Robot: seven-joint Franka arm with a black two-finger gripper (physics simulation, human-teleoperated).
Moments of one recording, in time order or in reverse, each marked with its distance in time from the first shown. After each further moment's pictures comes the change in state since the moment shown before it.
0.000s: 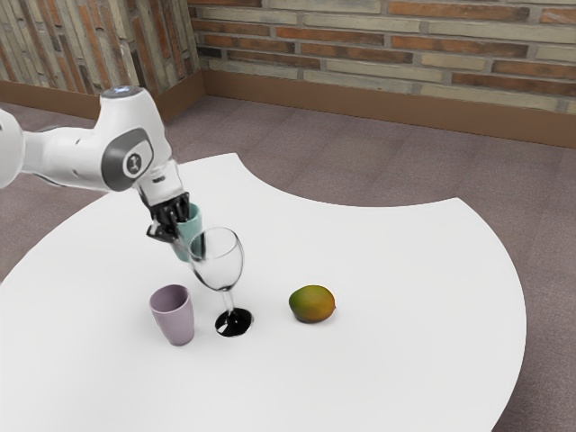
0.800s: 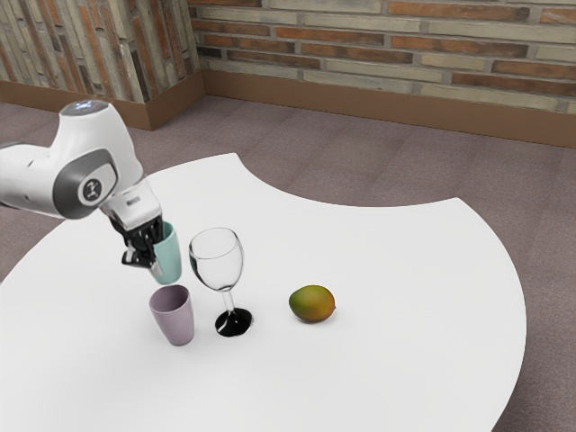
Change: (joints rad) arm 0.003 -0.303 -0.044 -0.311 0.043 0.018 -0.217
